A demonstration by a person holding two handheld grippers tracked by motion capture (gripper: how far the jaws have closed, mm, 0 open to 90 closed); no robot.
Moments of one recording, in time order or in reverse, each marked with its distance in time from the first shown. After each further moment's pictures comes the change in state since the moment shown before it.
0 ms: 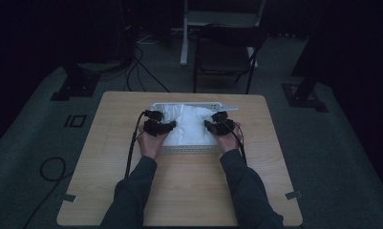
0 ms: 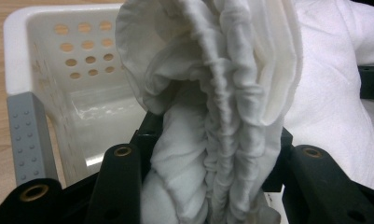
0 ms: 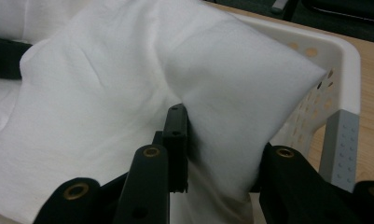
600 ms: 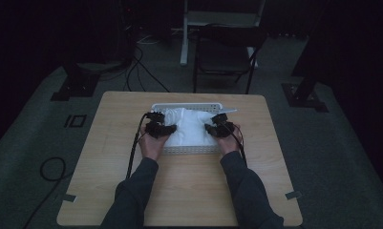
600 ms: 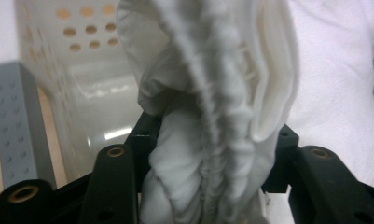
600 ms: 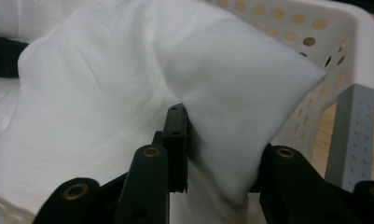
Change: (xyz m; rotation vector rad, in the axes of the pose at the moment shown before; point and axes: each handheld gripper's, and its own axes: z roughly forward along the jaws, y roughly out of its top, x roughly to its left) left arm 0.000 -0.006 0.009 0.110 0.046 -0.035; right arm -0.002 -0.008 0.007 0.061 0.005 0.007
